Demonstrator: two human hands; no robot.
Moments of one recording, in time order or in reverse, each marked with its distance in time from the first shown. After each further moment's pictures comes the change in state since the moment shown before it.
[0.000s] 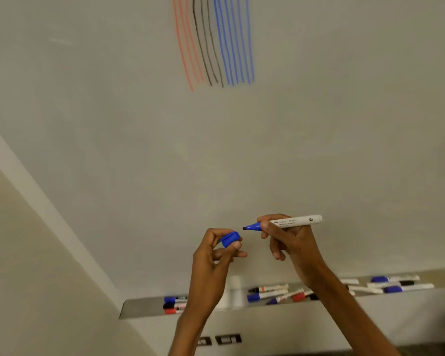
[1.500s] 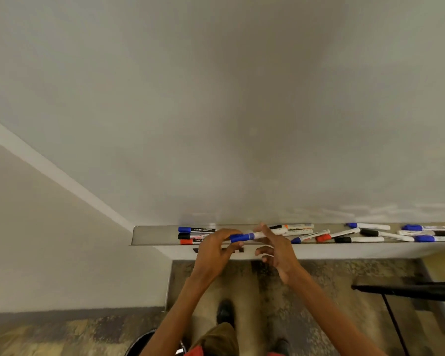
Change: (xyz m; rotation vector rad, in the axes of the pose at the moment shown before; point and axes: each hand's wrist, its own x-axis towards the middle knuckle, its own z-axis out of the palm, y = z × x) left_hand 0.004 -0.251 -0.071 0.418 -0.312 -0.257; right_hand -0.012 0.229 0.063 -0.012 0.258 0.902
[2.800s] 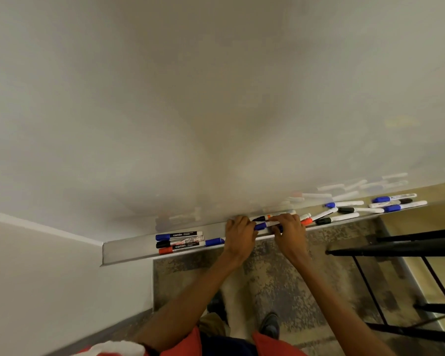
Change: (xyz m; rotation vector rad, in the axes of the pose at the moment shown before) left_hand 0.080 -0.027 0.124 0.503 -0.186 0.221; right_hand 0.100 0.054 -0.092 -1.134 0.481 -0.518
